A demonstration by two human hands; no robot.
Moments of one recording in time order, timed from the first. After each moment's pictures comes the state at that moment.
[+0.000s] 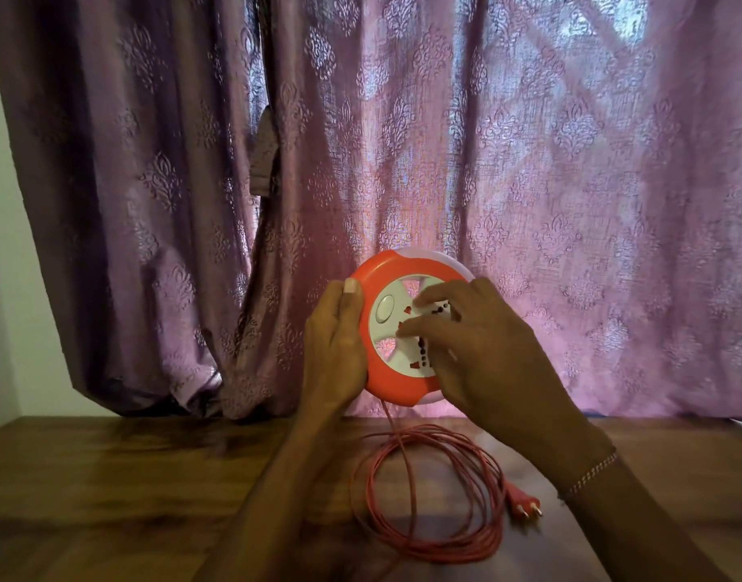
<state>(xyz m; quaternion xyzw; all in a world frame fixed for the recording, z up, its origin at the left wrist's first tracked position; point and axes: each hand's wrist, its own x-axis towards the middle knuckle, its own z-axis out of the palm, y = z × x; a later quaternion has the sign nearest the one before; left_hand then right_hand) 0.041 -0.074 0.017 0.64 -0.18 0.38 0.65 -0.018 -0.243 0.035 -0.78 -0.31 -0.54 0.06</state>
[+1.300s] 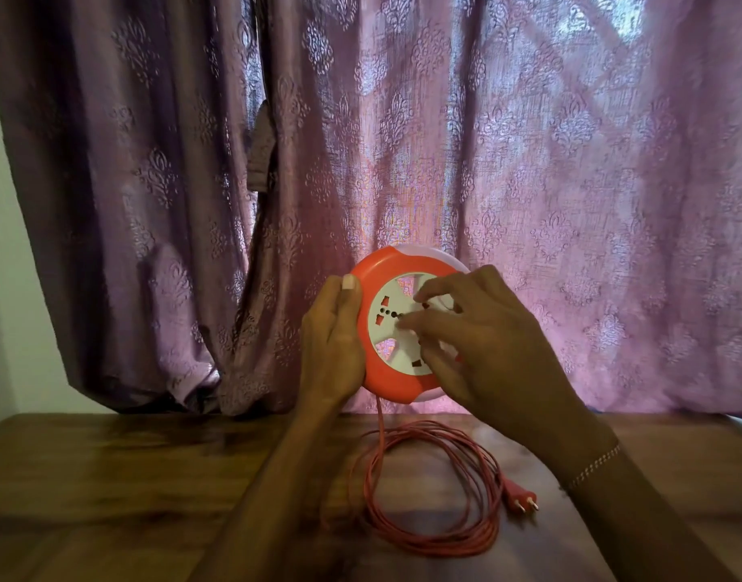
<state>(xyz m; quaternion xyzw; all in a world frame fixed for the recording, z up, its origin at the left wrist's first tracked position) 0.039 -0.075 0.018 0.63 -0.19 0.39 0.64 -0.018 -0.246 0.038 -0.77 -0.32 -0.55 0.04</state>
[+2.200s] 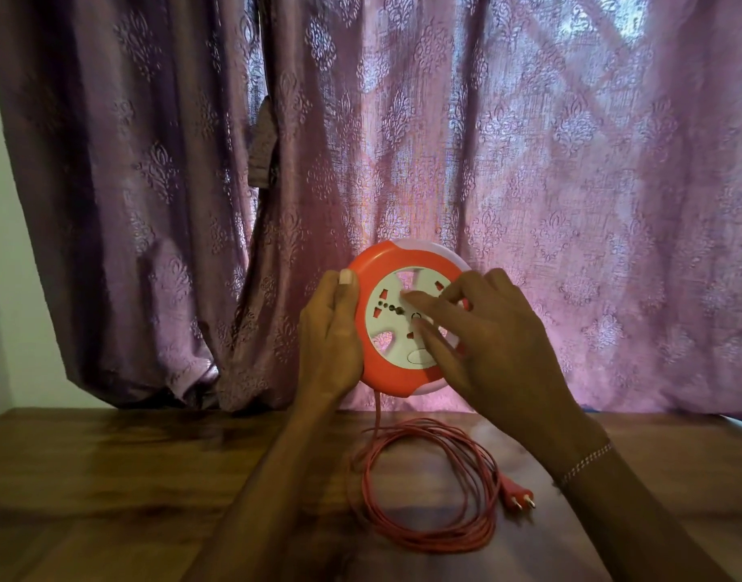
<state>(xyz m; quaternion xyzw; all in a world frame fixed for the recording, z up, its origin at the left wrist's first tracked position) 0.044 -0.071 0.019 0.62 -0.20 0.39 0.64 -0.015 -0.244 0.037 -0.79 -0.27 -0.56 0.05</state>
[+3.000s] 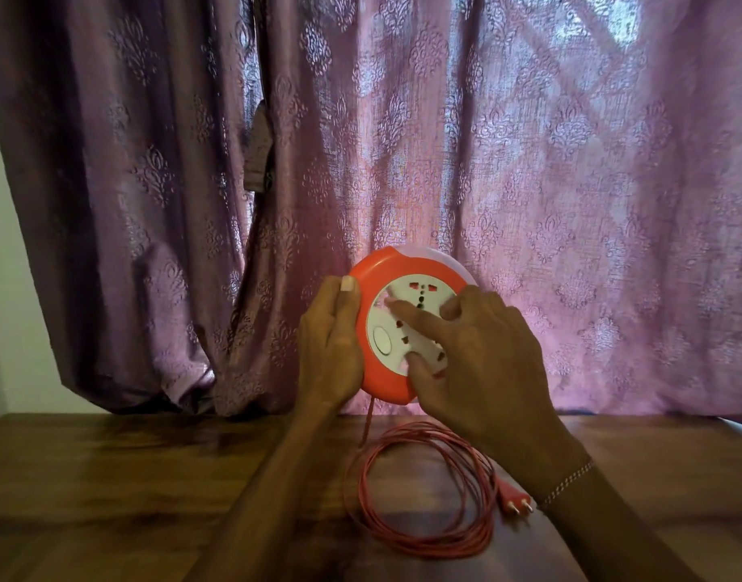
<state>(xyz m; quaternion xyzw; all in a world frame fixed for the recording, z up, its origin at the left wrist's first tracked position) 0.044 -0.075 0.014 0.63 -0.21 0.41 0.63 -0.018 -0.232 0.023 -0.83 -0.17 -0.53 0.04</state>
